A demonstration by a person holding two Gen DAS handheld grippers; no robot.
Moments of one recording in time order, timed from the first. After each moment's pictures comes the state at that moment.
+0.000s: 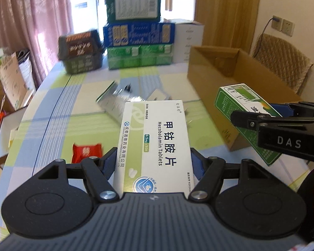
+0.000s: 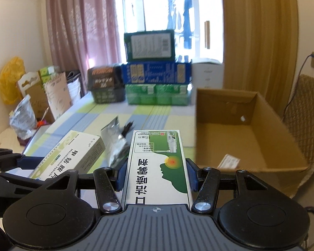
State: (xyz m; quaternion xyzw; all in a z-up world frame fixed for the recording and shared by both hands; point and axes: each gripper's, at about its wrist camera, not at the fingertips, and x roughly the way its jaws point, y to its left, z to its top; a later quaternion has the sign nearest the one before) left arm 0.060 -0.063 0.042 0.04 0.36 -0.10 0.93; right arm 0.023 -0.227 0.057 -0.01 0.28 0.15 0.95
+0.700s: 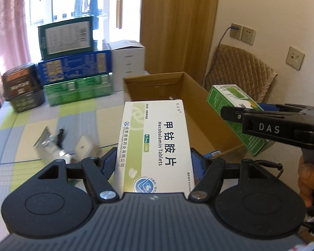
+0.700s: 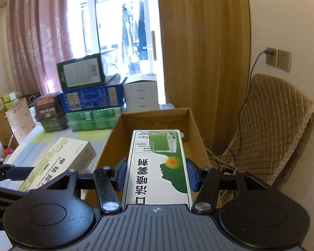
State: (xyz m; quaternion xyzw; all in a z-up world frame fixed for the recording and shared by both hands) left arm 0.116 -0.200 0.086 0.04 0.33 -0.20 0.92; right arm 0.087 -0.364 0.085 0.03 0.27 0.06 0.96
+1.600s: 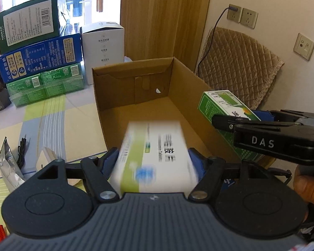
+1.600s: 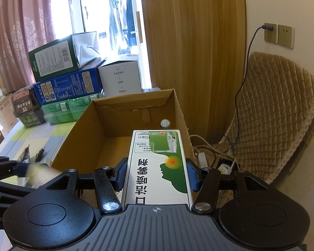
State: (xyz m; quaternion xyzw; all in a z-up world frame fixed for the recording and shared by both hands) left arm 0.205 -0.261 0.034 0.05 0.36 -0.23 0.90; right arm 0.157 -0.400 0.038 0.04 0.30 0.05 0.95
